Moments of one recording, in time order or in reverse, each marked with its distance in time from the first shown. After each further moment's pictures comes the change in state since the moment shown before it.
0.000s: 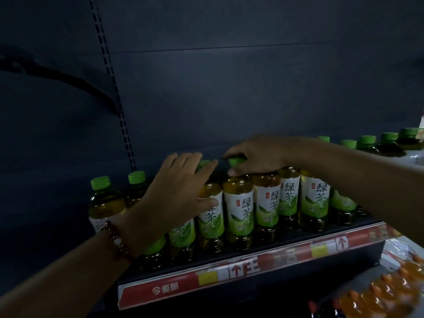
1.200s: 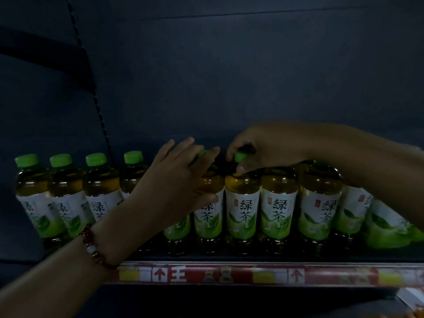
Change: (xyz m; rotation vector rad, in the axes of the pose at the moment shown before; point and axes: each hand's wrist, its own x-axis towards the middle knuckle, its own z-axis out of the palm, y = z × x) left_hand 0.085 0.120 0.007 -0.057 -0.111 -0.195; right_hand -0.026 0.147 -0.013 0.027 -0.044 -0.309
